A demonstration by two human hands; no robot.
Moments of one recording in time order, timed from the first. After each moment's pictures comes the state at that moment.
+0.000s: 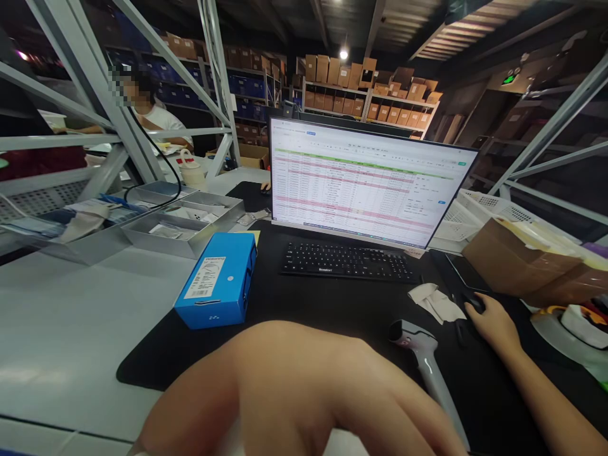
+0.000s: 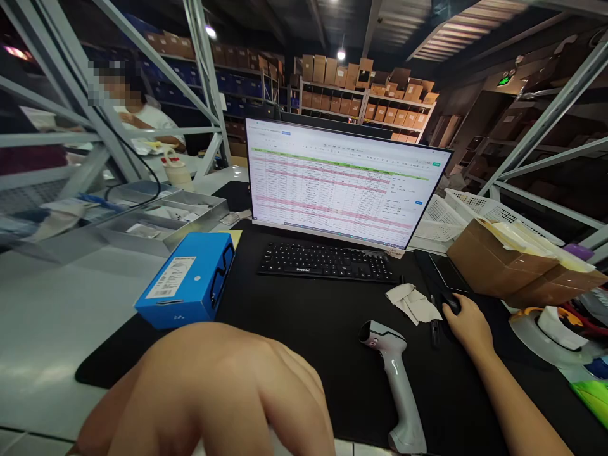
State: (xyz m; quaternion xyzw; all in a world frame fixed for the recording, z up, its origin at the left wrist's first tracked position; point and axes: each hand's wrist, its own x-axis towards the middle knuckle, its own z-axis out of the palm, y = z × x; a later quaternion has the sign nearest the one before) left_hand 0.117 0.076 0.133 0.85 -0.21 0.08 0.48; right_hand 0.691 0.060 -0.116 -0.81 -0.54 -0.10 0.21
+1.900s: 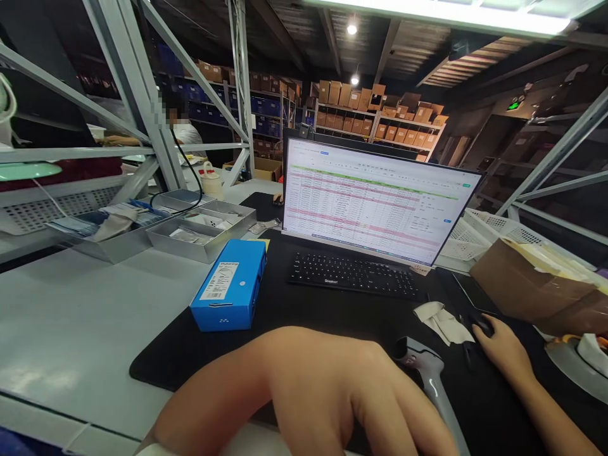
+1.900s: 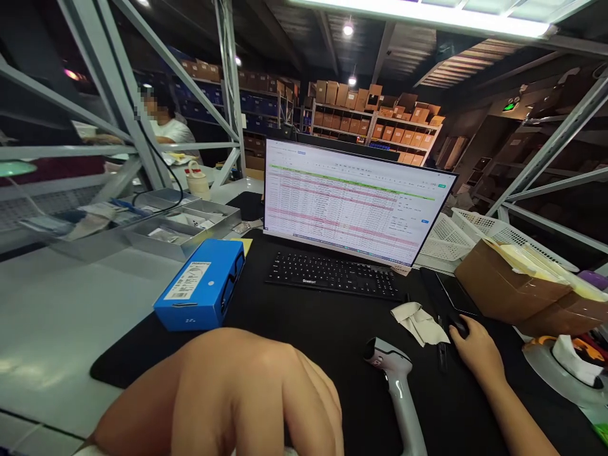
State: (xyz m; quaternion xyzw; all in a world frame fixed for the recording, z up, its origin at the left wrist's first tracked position) left_hand 0.140 0.072 0.128 0.75 -0.33 0.06 0.56; right_hand 0.706 0.068 -0.128 -0.81 -0.54 -0.08 0.20
